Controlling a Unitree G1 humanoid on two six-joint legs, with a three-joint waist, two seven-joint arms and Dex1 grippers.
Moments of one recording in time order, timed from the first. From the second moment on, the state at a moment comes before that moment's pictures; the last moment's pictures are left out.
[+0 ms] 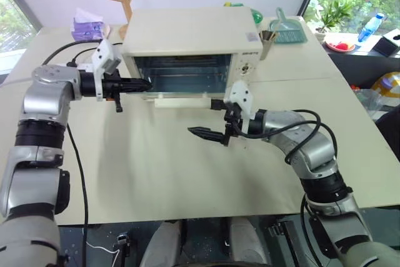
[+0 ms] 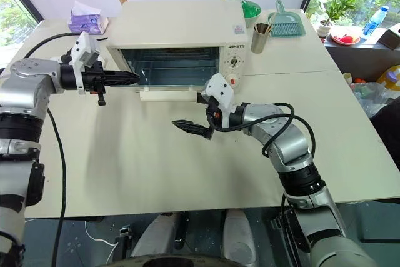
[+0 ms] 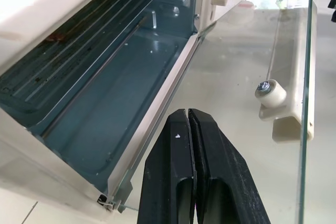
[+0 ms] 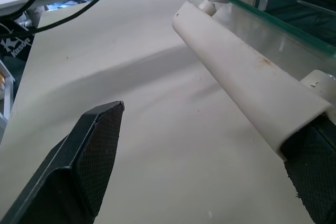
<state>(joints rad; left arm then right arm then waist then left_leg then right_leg) -0.91 0.74 -0.05 0.54 -0.28 0.32 -1.35 -0.56 -0.44 0.19 -0.25 0.39 0.65 0.84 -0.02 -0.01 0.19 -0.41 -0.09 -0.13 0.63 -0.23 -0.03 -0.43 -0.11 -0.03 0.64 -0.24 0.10</state>
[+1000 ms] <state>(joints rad) -0.79 0.72 -0.01 0.42 -0.32 0.45 -1.35 -0.37 -0.82 -0.16 -0.51 0.71 0.94 0.94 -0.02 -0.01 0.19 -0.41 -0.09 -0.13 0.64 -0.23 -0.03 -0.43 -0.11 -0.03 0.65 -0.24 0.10</state>
